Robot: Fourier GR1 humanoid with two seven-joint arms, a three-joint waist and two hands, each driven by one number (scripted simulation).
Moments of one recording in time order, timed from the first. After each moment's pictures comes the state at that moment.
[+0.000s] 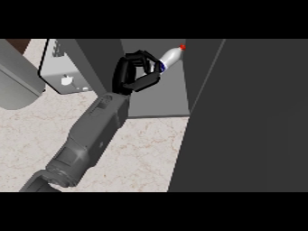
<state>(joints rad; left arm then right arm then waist) -0.99 0.00 -0.13 -0.37 0.41 0.17 -0.69 0.20 -0.44 0.75 -2.48 0.04 -0.47 0.13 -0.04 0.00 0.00</state>
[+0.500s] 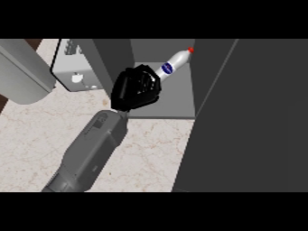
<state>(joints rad) -0.74 0.00 -0.23 -0.74 0.48 0.06 -0.56 0.19 -0.49 0.73 -2.49 0.05 -0.50 0.15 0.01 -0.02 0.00</state>
